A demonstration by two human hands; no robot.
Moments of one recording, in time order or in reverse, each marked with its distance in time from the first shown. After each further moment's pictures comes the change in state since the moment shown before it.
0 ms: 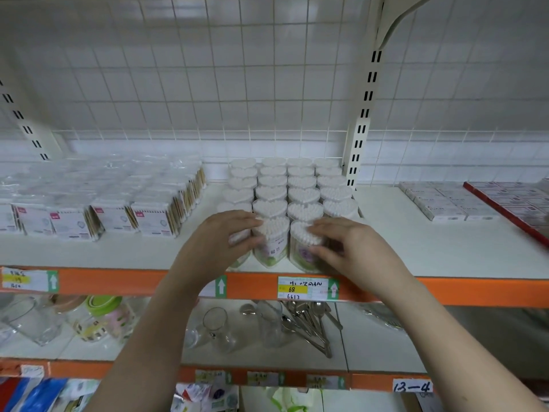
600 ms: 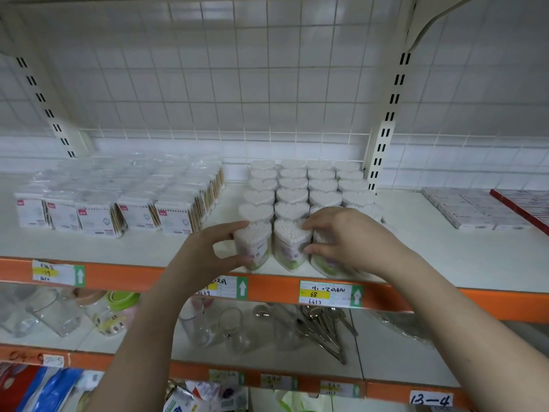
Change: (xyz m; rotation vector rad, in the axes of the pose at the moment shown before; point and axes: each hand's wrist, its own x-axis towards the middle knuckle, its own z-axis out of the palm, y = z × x) left_hand -0.028 -0.029 -0.025 -0.163 -0.016 -0.276; right_hand 0.047 -0.024 0.001 -0.109 -0.194 -0.114
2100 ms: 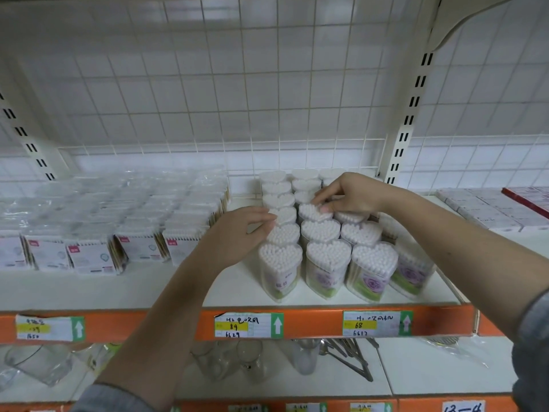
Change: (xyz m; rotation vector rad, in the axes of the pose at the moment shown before) left_hand 0.098 -0.030 -0.010 0.091 -0.155 0.195; right_hand 0.119 0.051 -0.007 0.191 -0.172 0.196
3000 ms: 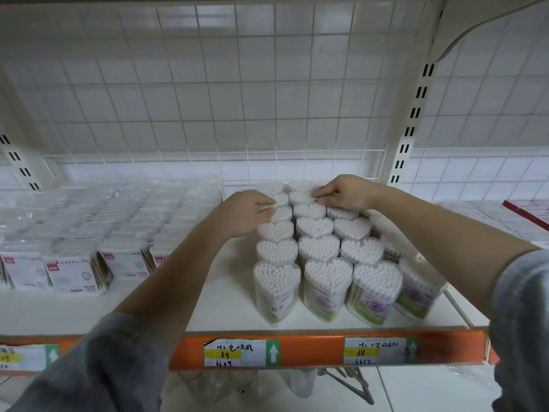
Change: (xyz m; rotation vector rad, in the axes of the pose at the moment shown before) left_hand 0.078 -0.008 -0.006 0.079 -0.085 -0.044; right_hand 0.046 0.026 -0.008 -0.111 0.003 0.080
